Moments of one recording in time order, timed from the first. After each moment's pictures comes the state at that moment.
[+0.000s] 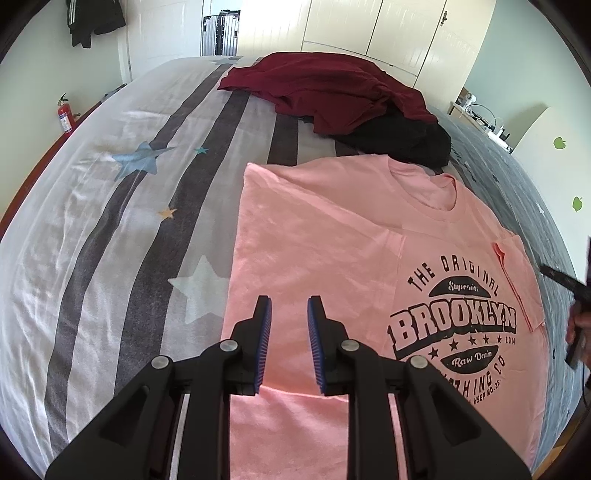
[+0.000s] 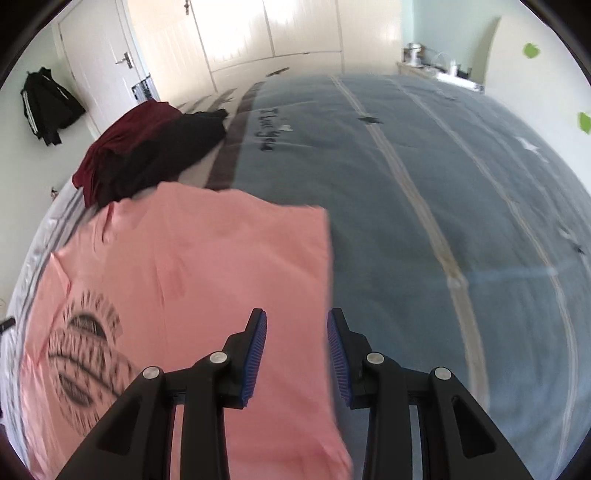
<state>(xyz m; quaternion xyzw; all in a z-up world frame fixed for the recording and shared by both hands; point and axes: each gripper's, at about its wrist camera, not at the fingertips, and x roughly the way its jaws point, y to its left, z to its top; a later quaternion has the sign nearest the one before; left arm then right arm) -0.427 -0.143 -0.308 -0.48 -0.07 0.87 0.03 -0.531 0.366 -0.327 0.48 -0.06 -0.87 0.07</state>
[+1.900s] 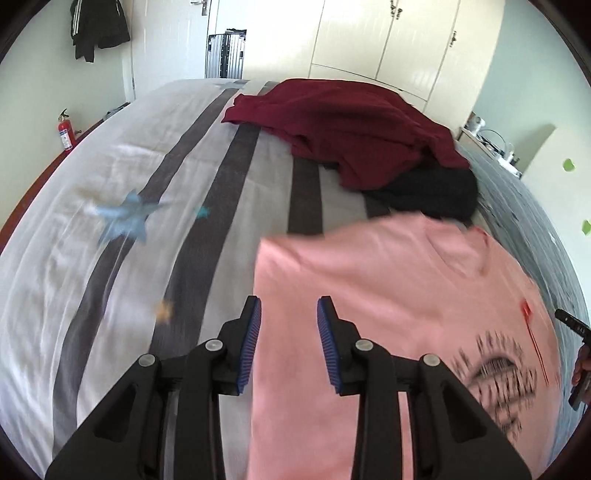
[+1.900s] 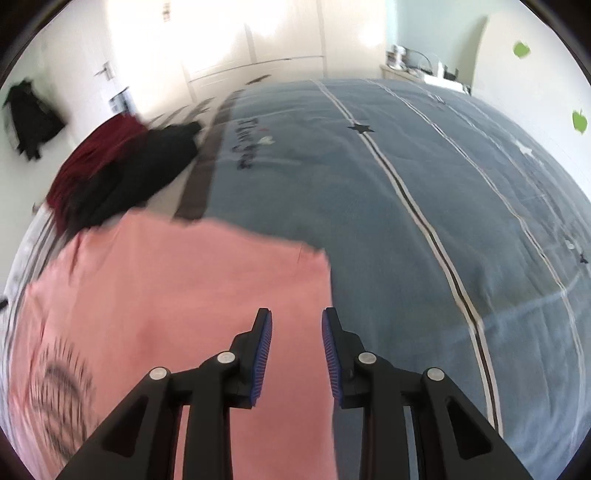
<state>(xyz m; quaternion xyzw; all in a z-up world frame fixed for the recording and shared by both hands) -0.473 -0.168 -0.307 -0.43 -0.08 0.90 0.02 -0.515 0.359 -0.325 0.46 -0.03 -0.89 0.05</state>
